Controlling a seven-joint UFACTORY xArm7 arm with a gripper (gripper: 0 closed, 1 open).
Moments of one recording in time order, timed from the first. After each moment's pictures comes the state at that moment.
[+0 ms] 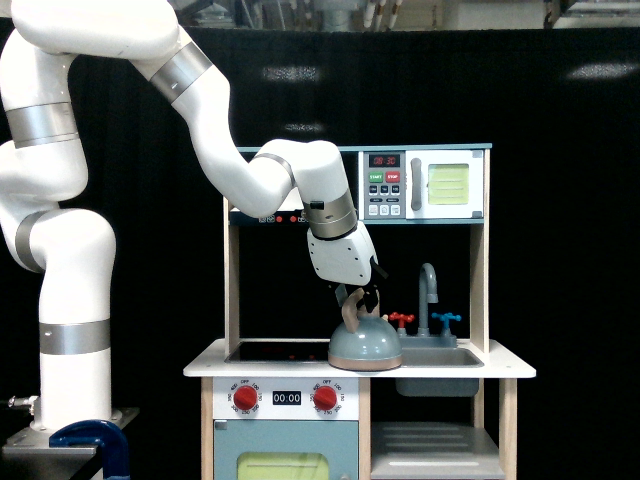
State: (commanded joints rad) arm 0.95 -0.26 -0.70 0.57 0.77 0.49 -1.41
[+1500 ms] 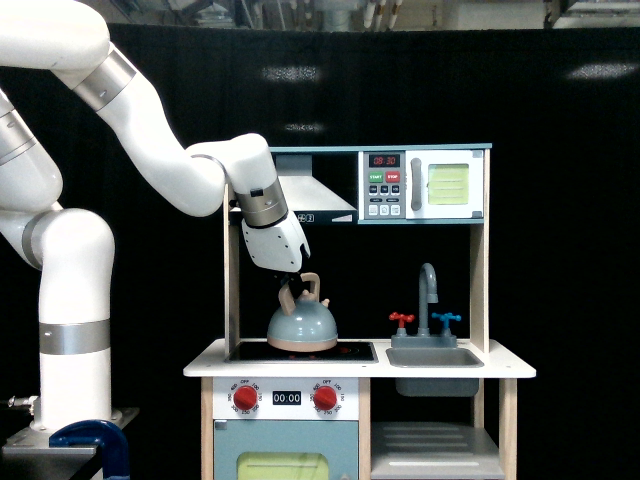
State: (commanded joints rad) arm 0.81 -0.63 -0.23 0.23 0.59 0.36 -0.92
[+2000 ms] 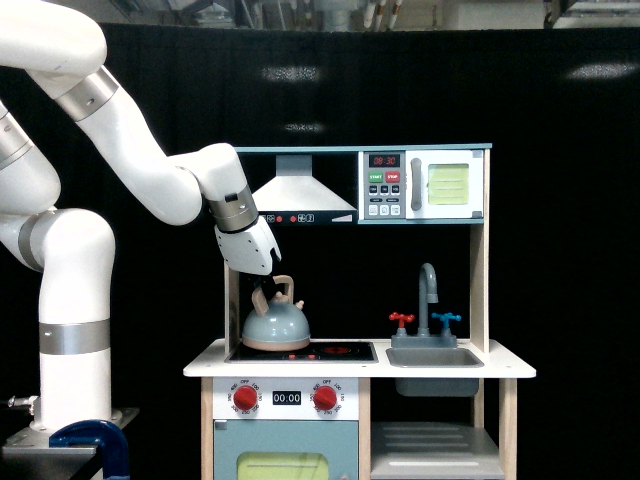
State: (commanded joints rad) arm 0.87 -0.69 -0.09 0.15 0.61 0.29 -0.77
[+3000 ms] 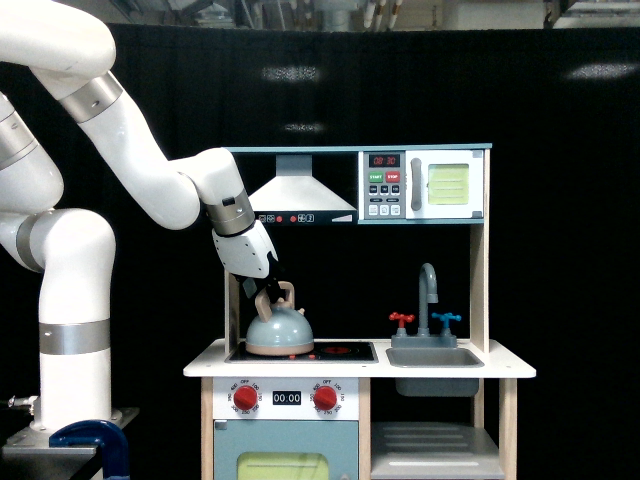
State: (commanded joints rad) arm 0.91 -0.66 -0.09 0.15 0.62 0.25 -0.75
